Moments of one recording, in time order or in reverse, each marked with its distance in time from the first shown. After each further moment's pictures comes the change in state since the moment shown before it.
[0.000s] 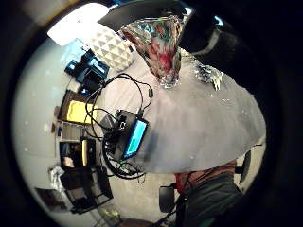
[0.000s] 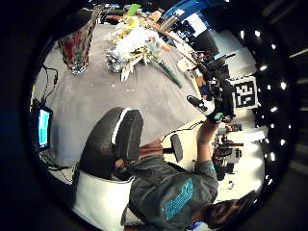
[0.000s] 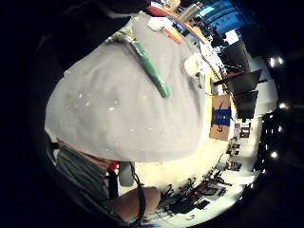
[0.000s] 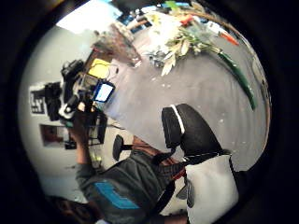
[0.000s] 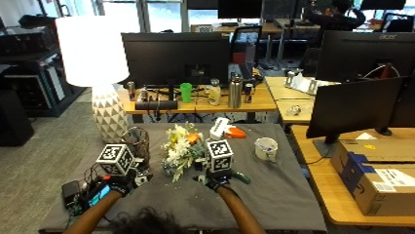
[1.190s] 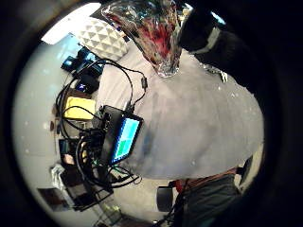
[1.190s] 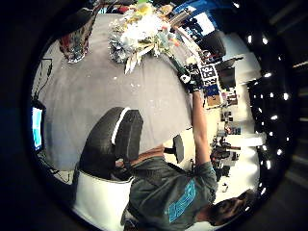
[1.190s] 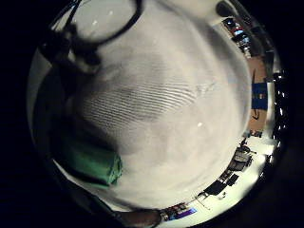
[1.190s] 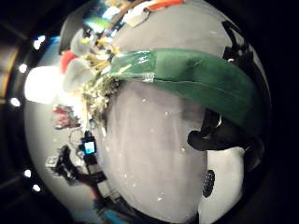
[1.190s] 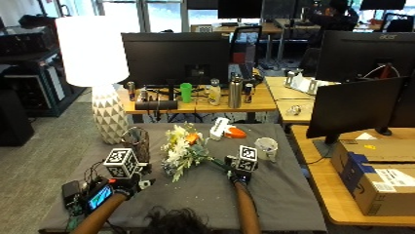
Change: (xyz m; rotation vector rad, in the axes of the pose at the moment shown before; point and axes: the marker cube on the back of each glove) left arm -0.007 -0.013 0.045 -0.069 0.002 -0.042; right arm 0.144 -0.048 0.102 -0.016 -0.118 0.434
